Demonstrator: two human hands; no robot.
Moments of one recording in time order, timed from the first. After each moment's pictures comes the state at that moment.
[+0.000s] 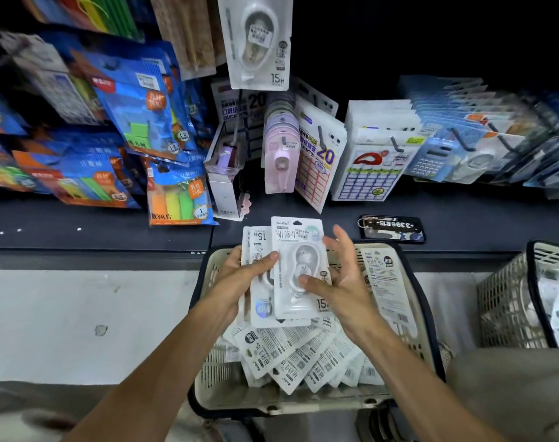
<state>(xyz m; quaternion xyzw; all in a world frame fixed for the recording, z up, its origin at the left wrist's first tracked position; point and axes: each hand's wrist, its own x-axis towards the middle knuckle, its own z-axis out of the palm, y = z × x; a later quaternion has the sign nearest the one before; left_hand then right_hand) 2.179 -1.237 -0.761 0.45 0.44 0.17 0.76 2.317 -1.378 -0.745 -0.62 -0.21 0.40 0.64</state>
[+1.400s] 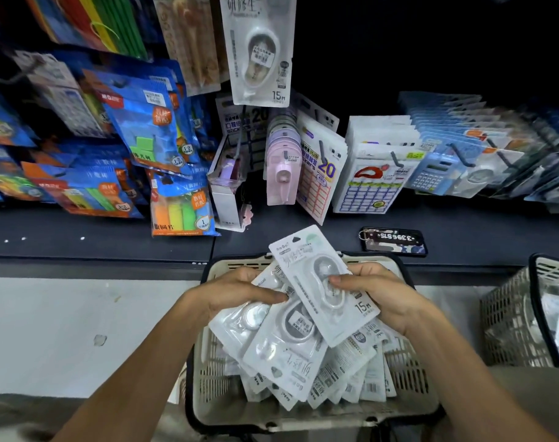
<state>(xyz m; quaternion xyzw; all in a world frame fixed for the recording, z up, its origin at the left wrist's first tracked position) 2.168 -1.208 -0.729 0.58 0.35 -0.12 0.73 2.390 -1.389 -0.721 -0.59 -0.17 0.62 0.49</state>
